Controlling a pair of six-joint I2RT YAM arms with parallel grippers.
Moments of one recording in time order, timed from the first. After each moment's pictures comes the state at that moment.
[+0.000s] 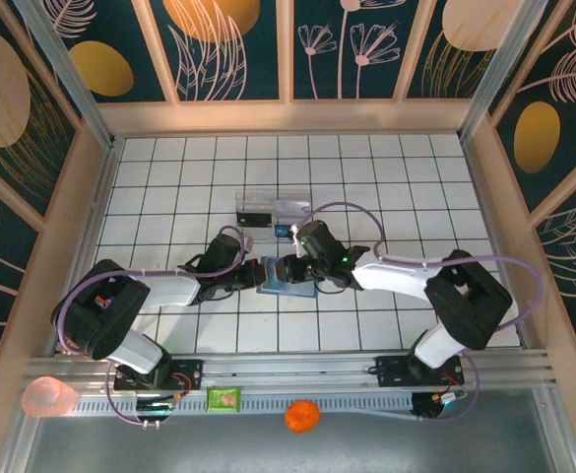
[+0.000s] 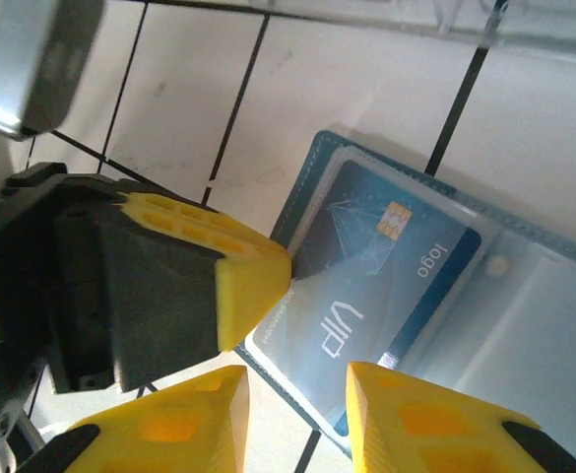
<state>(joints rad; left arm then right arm) -0.62 1.52 0.48 0.24 0.32 -0.77 0.87 1.57 0.79 -0.03 -0.26 0.63</state>
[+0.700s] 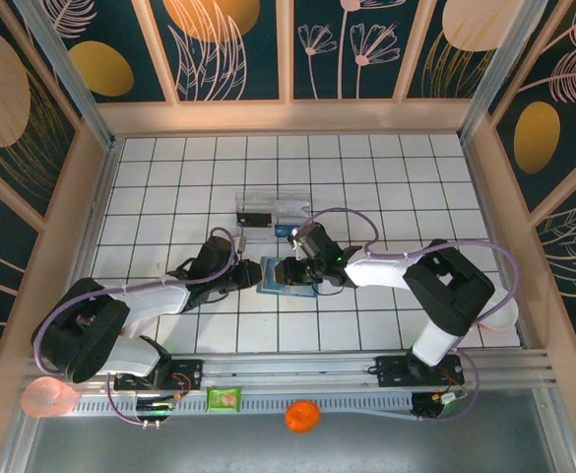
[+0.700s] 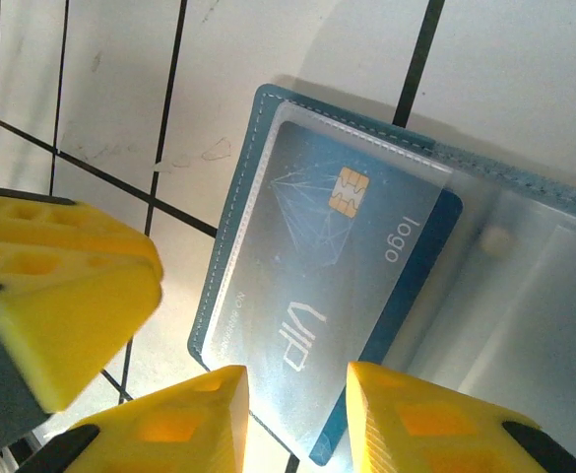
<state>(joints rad) -0.62 1.37 0.43 0.19 0.26 -0.79 0.84 1.67 0.78 0.02 -0.32 0.71</state>
